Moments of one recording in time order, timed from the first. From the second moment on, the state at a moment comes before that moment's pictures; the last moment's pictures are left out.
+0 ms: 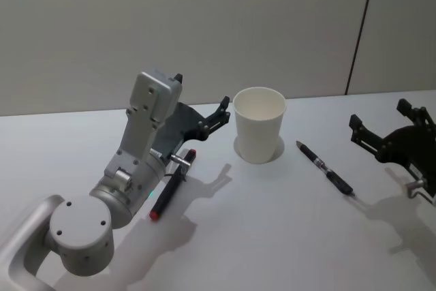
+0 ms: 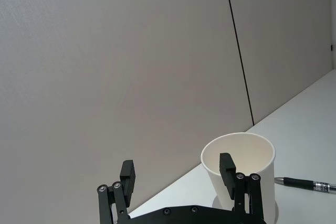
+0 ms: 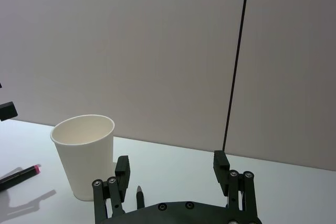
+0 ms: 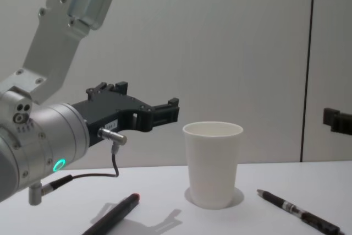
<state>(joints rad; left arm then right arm) -0.24 0.38 0.45 -1.63 -0.20 0.01 -0.01 -0.05 0.40 -0.17 -1.81 0.34 0.08 0.10</state>
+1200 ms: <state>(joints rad) -0.24 0.38 0.45 -1.63 -0.20 0.01 -0.01 0.07 0.36 -0.19 -1.82 0.28 0.47 0.09</state>
